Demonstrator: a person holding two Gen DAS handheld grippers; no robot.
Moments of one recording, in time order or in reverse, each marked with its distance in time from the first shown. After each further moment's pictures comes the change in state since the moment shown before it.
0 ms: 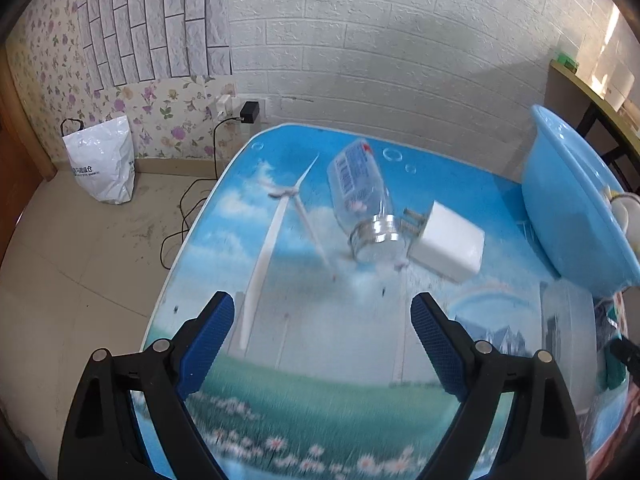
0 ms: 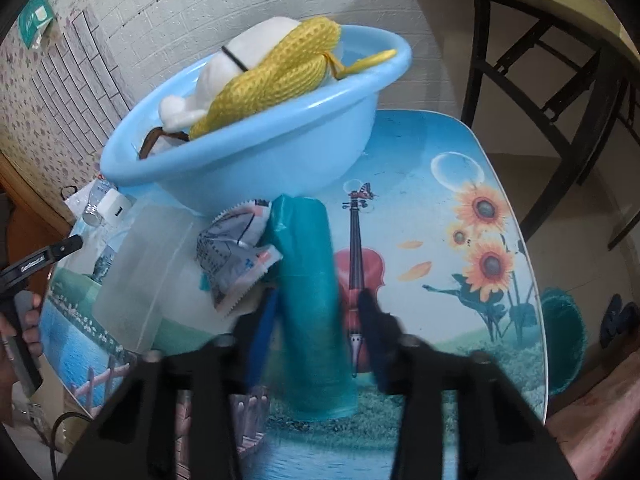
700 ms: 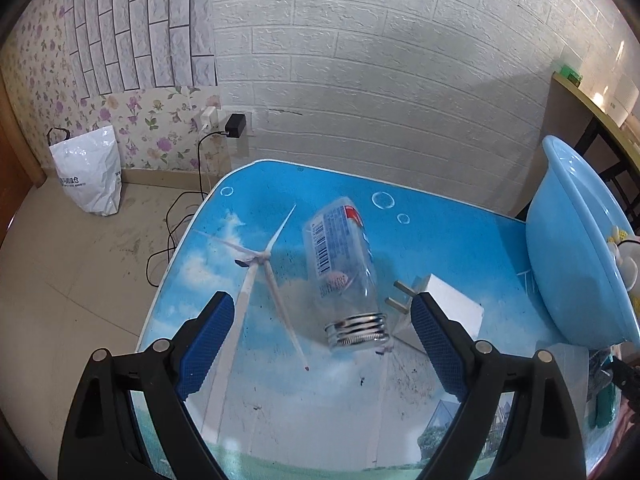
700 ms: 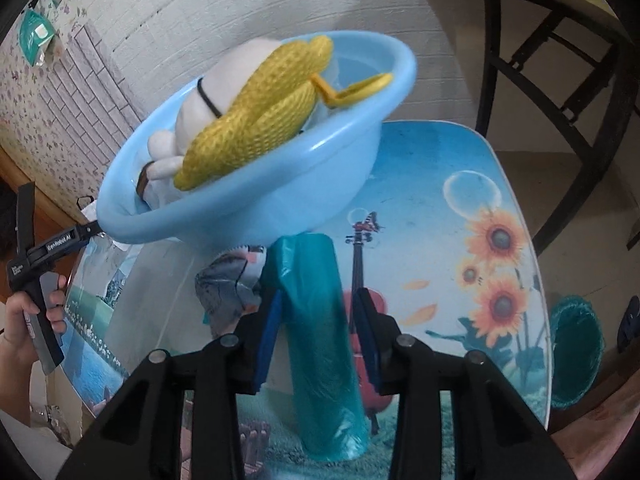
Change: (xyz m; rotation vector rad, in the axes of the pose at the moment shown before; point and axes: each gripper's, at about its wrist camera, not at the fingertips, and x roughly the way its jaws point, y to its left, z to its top) left arm 0.024 -0.011 0.041 -0.003 -0.013 -0.034; right arm 0.011 -0.010 0.023 0.017 0.013 0.083
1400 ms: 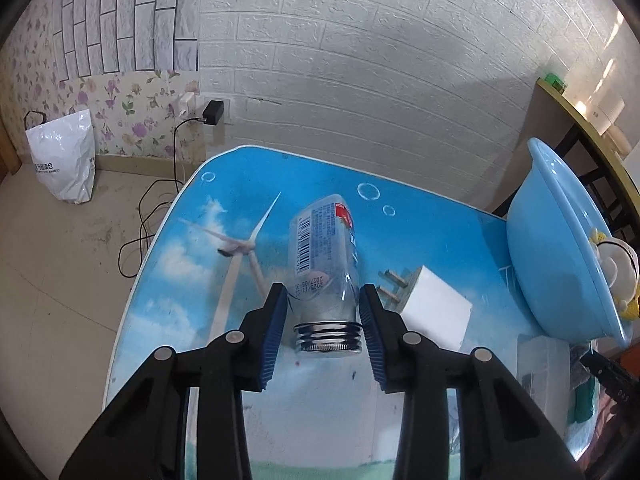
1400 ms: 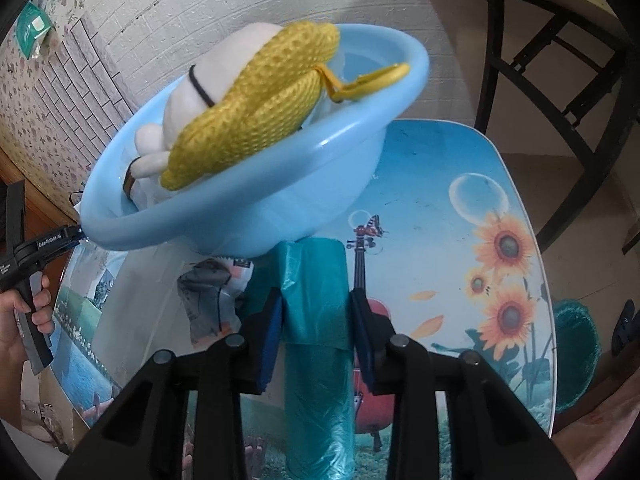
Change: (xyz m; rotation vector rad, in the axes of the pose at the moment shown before) left arm 0.001 0.011 -0.007 -0.020 0.034 -0.115; right arm 0.007 0.000 0.003 -0.009 -0.005 -0.026
